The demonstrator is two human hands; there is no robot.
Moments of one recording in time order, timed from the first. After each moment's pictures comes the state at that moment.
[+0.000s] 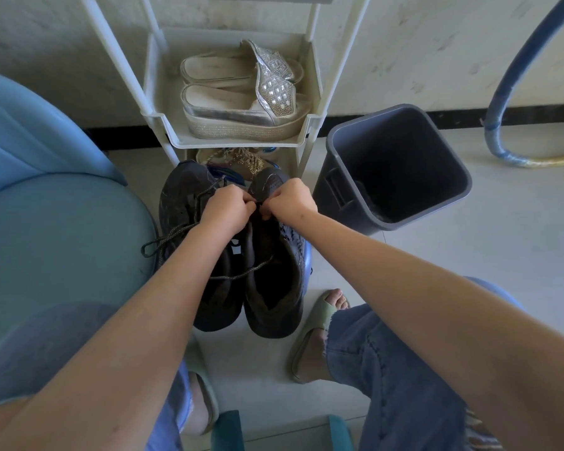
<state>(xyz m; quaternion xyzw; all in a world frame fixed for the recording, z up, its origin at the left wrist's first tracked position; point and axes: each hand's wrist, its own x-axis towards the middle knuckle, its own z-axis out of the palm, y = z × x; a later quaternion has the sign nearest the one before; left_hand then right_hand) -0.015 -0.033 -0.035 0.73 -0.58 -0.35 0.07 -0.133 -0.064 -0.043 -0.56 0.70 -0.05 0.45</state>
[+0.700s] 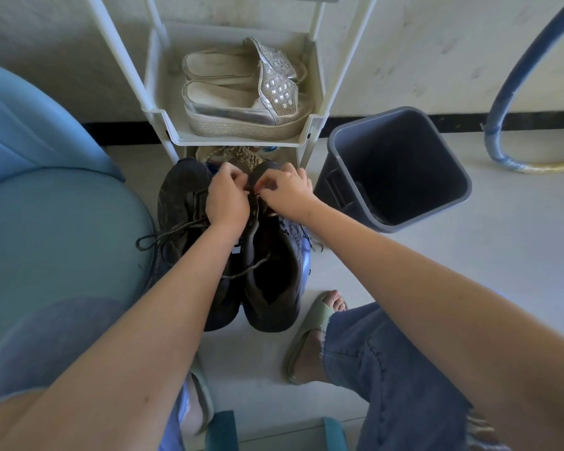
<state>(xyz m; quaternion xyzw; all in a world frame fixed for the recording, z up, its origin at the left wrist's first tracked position) -0.027 -0.042 -0.052 0.78 -0.43 -0.33 0.30 -0.135 -0.073 -0.034 -0.72 0.58 -0.02 0.36</state>
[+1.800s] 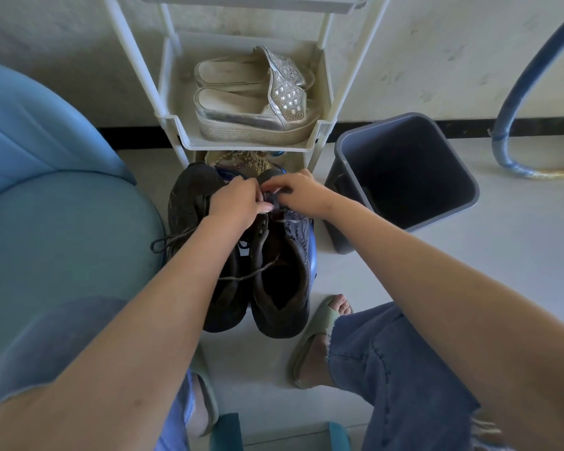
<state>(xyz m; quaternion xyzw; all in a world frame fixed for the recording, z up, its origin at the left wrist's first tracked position) -0.016 -0.045 -0.030 0.73 -0.62 -0.29 0.01 -0.154 -0.087 -0.031 -0.78 0.48 0.02 0.41</state>
